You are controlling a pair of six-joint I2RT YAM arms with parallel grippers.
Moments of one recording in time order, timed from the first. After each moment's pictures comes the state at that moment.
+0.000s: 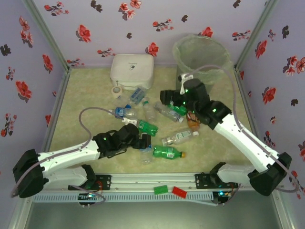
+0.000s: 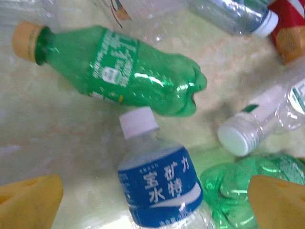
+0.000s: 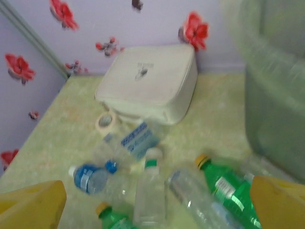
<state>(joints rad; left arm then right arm) -1.10 1.10 0.67 -0.42 -0.26 -0.79 0.71 1.19 1.19 -0.54 0.17 0.46</state>
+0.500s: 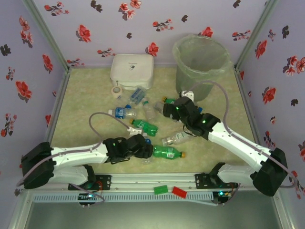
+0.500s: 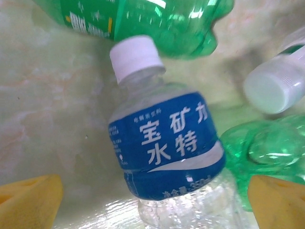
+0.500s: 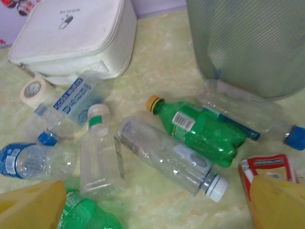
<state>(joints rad) -1.21 1.24 0.62 -0.41 -0.29 -0.88 0.78 1.18 0.93 -0.45 0.37 0.64</state>
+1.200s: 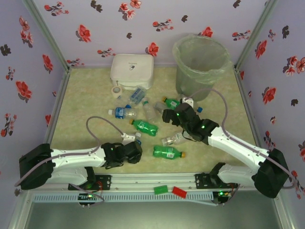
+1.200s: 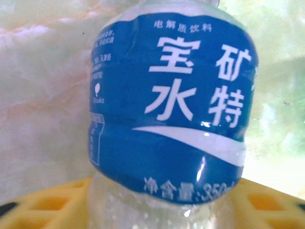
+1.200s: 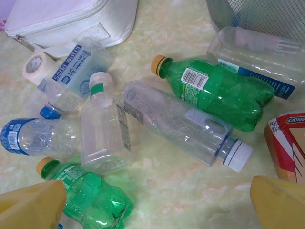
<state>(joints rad) -1.23 1.18 0.51 -0.49 -0.35 -0.93 0.79 1.14 0.81 -0.38 0.31 0.74</state>
